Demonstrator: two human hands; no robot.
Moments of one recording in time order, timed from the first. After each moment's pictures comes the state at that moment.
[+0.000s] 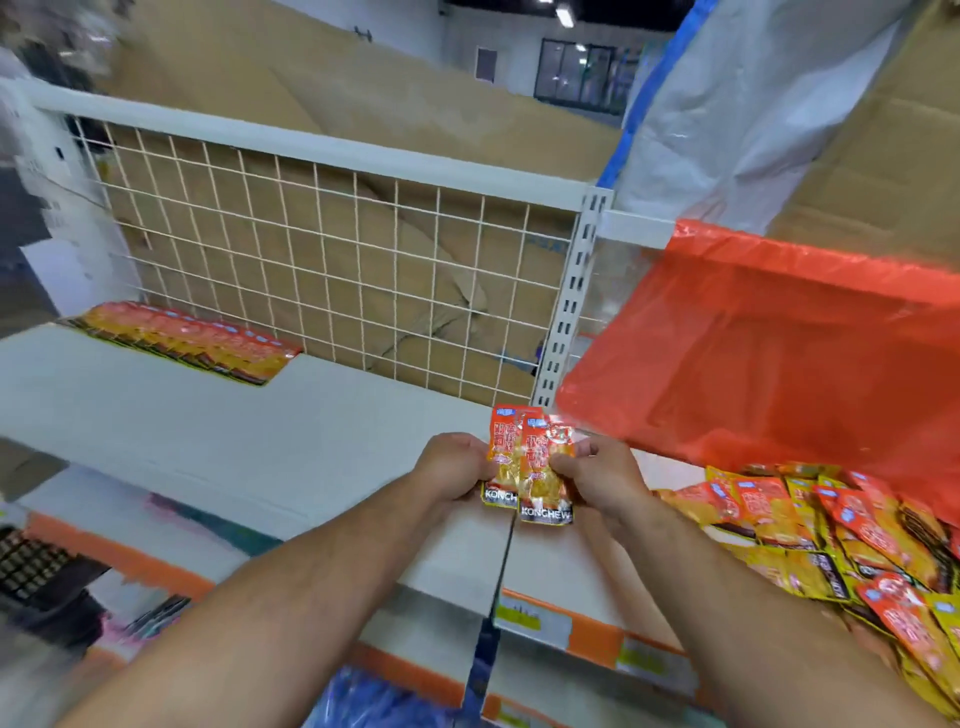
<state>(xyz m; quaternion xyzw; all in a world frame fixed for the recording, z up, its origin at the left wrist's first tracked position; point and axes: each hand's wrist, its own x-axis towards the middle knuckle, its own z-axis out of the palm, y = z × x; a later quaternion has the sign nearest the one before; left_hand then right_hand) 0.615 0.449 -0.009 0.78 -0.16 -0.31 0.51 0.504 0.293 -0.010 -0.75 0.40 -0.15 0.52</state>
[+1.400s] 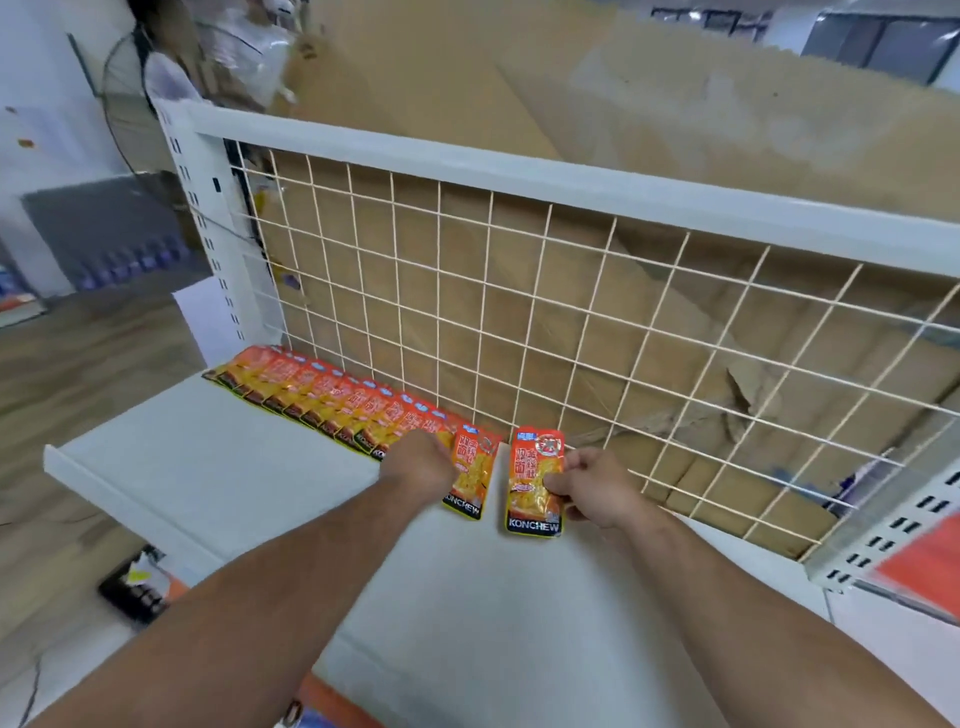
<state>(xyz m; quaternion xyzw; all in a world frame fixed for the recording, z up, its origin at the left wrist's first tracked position) 0.946 0.590 -0.036 0.92 -0.04 -0.14 0.36 0.843 0.409 -0.039 -0.75 0.33 -0.03 0.57</state>
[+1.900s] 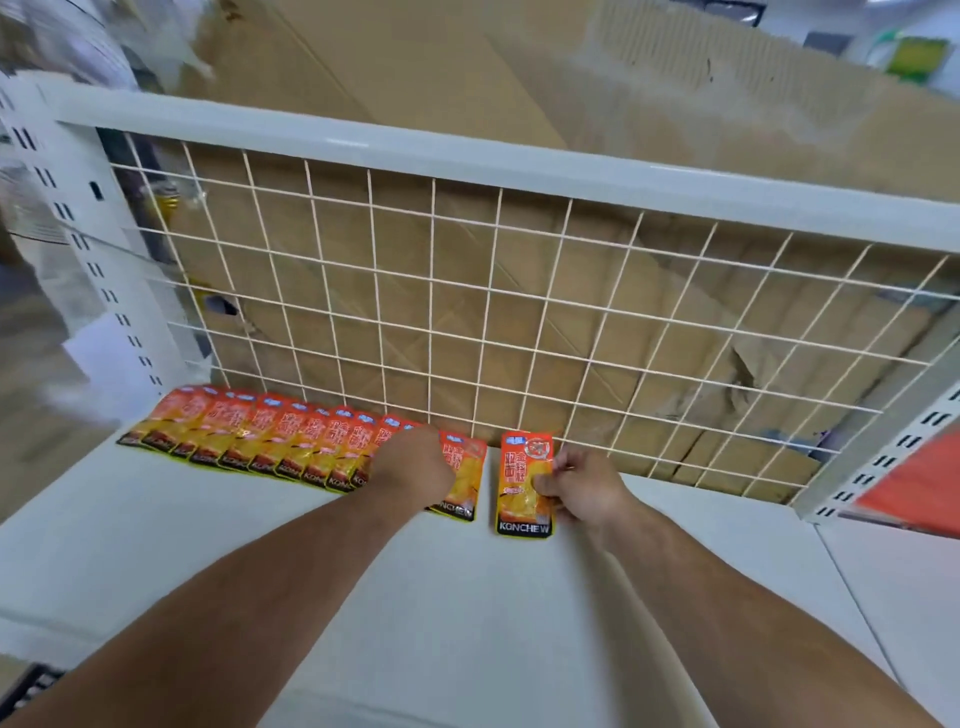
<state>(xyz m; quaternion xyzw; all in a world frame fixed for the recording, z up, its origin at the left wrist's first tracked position) 1.022 0.605 -0.038 0.94 -0.28 -0.12 0.16 0.881 0.456 -0.055 -0.69 0.43 -0.10 0.57</state>
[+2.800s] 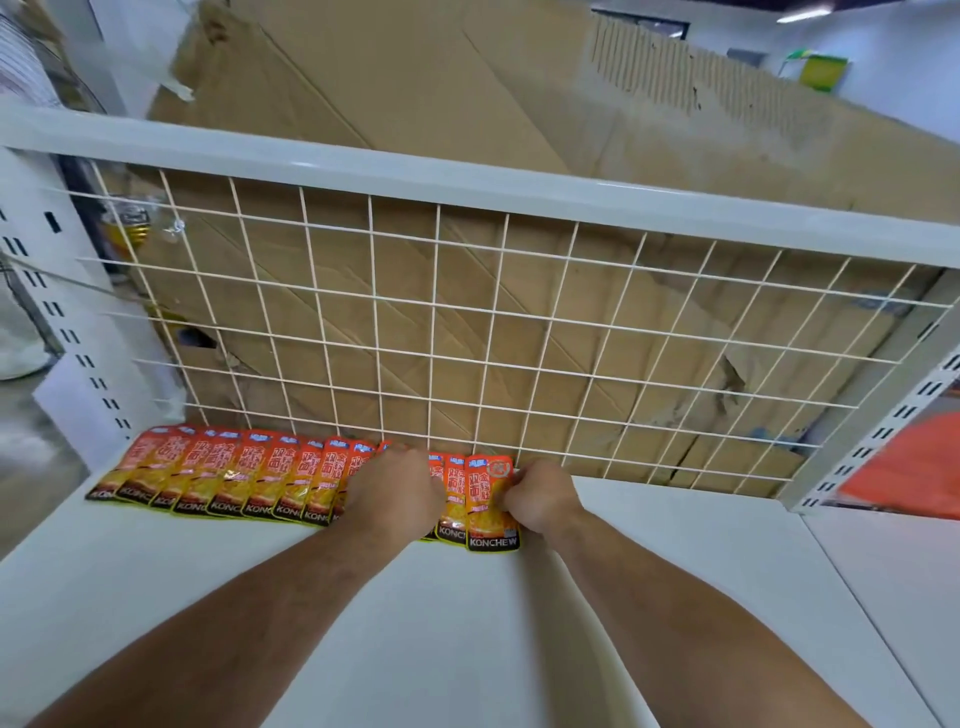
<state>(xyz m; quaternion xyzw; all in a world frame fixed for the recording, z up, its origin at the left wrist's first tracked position) 1.049 0.631 -0.041 0.91 -0.39 0.00 0.13 0.937 0.495 -0.055 -0.80 0.49 -0.02 0.36</state>
